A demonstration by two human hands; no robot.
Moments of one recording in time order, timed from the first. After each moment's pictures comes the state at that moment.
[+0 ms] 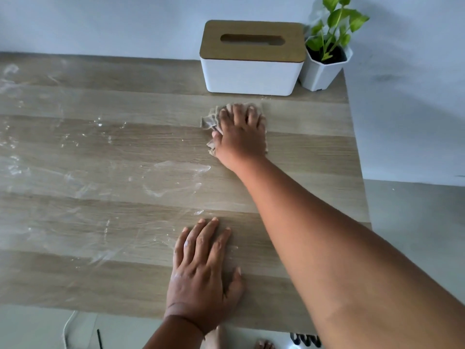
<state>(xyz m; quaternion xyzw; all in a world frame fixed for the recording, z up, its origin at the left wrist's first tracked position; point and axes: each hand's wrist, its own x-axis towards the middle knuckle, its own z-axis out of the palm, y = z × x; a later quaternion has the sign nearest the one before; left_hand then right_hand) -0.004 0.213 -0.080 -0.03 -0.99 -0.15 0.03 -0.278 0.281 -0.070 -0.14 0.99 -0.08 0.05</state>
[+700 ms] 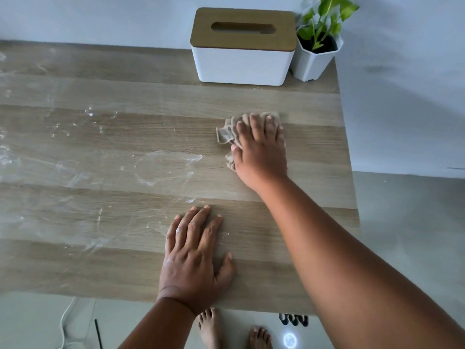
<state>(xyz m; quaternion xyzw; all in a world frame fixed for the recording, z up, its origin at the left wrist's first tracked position) -0.005 0.215 -0.077 -0.02 -0.99 -0.15 0.01 -0.224 0.347 -0.071 -0.13 0.99 -0.08 0.03</state>
